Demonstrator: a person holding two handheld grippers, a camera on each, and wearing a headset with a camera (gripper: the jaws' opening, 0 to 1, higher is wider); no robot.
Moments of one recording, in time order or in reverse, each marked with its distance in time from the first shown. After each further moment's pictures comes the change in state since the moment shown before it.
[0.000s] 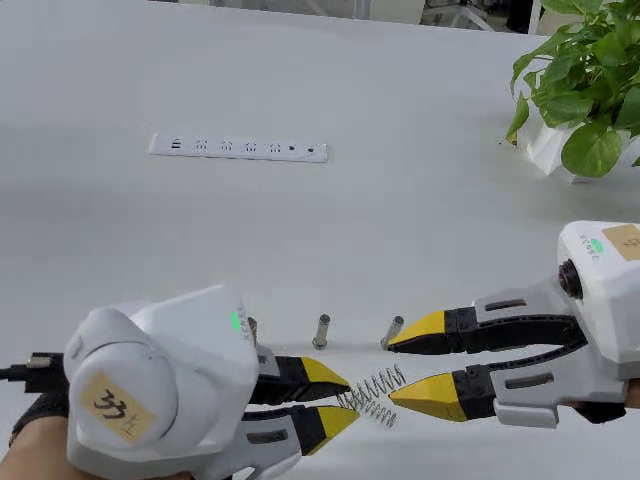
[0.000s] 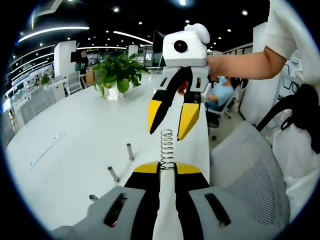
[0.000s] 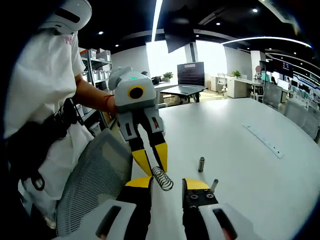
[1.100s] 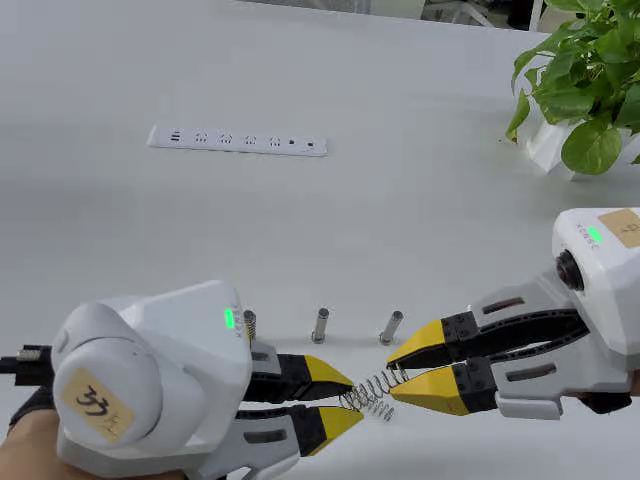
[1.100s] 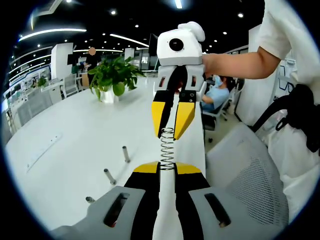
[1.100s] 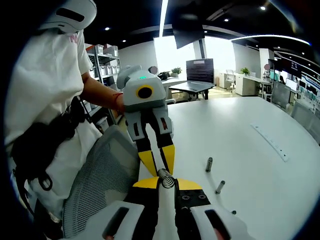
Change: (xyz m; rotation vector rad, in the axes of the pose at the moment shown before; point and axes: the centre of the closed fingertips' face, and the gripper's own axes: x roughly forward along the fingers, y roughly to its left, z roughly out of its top) left arm -0.001 -0.007 0.003 0.003 -0.027 -0.035; right arm 0.000 0.015 0.007 -0.023 0.045 0.066
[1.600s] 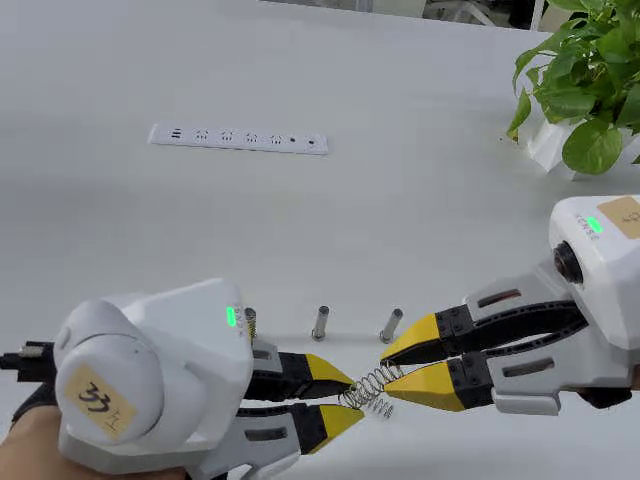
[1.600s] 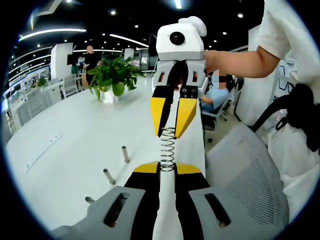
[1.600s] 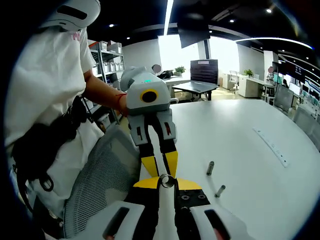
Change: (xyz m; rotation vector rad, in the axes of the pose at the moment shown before) left arm 0.000 -0.001 -0.001 0.002 -0.001 -0.003; right arm 0.003 0.003 0.009 -0.035 0.017 0.013
